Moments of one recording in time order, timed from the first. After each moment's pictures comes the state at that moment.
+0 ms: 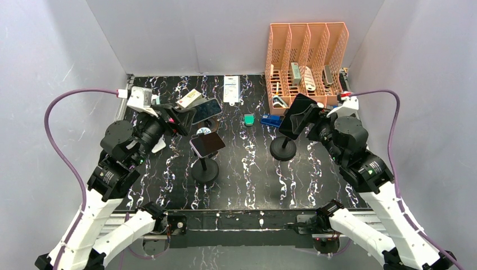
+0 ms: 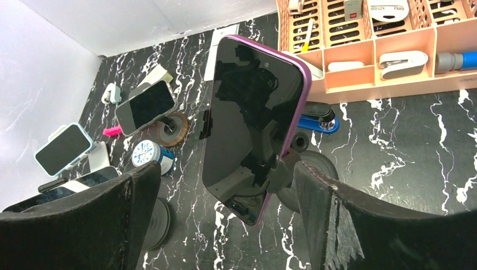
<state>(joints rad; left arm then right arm) -0.56 0.75 1.13 -0.37 -0.11 -0.28 0.57 0.75 1.07 -0.56 0.29 0.51</state>
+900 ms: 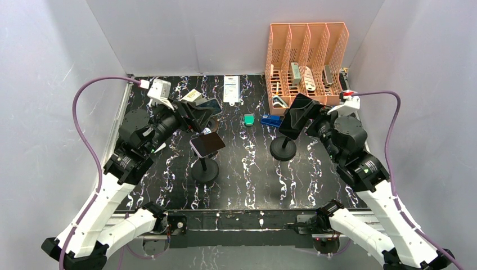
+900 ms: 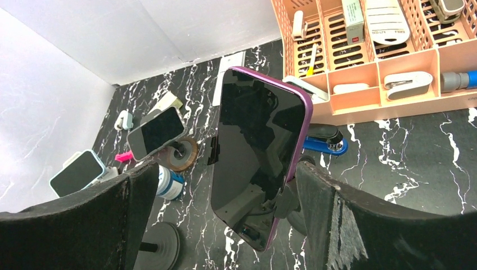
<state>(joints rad) -0.56 0.85 1.10 -0.24 0.09 -0.39 0.57 0.73 1.02 -0.44 0.33 0.53</state>
